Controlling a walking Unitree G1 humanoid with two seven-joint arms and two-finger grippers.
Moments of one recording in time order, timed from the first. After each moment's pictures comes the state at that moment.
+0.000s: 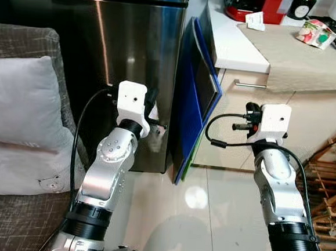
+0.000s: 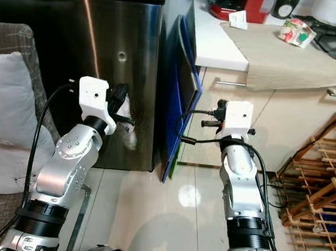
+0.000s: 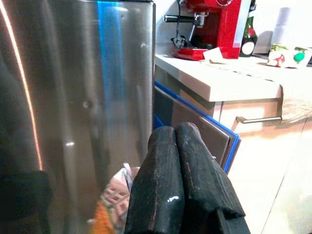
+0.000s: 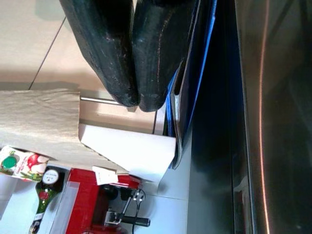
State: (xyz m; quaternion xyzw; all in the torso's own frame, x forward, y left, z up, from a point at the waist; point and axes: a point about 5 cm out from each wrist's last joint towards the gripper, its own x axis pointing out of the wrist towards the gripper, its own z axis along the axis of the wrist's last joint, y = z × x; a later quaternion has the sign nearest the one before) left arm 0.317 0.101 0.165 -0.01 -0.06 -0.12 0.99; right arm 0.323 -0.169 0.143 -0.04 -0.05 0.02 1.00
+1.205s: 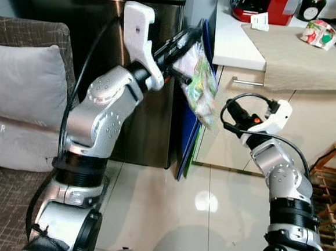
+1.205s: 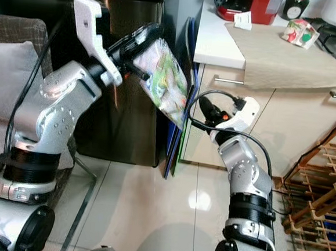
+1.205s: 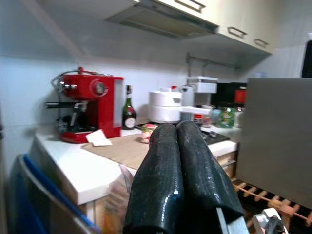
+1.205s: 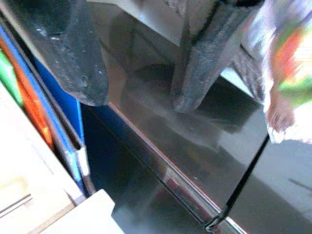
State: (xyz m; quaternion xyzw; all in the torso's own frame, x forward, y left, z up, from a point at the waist) left arm 0.331 0.077 0.291 -0.08 -0.17 -0.40 0.90; right arm 0.345 -0.173 0.138 0.38 0.06 0.14 0.91
